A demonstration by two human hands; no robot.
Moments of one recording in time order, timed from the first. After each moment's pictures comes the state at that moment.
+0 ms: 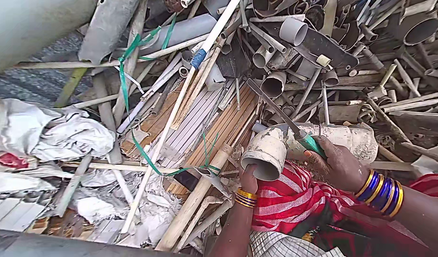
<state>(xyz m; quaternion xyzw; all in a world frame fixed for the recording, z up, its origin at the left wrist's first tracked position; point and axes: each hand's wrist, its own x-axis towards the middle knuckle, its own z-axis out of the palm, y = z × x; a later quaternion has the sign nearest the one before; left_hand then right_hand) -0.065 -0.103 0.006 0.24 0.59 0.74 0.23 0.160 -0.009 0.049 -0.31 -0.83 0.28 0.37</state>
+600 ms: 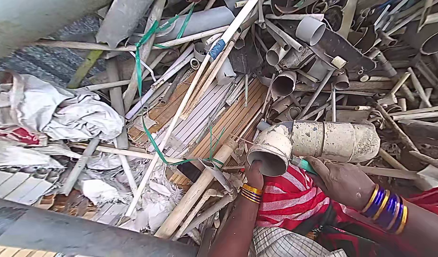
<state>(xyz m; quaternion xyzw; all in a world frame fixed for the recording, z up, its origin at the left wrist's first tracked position) -0.067 -0.110 0.003 0.24 0.57 0.75 0.22 0.157 -0.042 0.043 -0.23 -0.92 0.04 0.31</state>
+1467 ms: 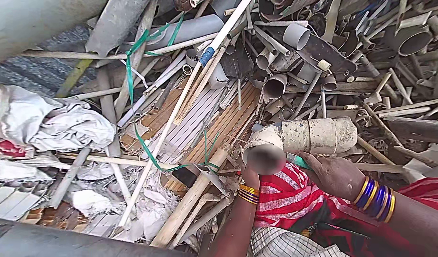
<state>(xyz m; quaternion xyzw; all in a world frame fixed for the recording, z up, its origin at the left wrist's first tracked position) -0.054 -0.102 0.016 0.20 0.62 0.72 0.22 0.167 -0.036 0.053 -0.25 -0.93 0.06 0.26</state>
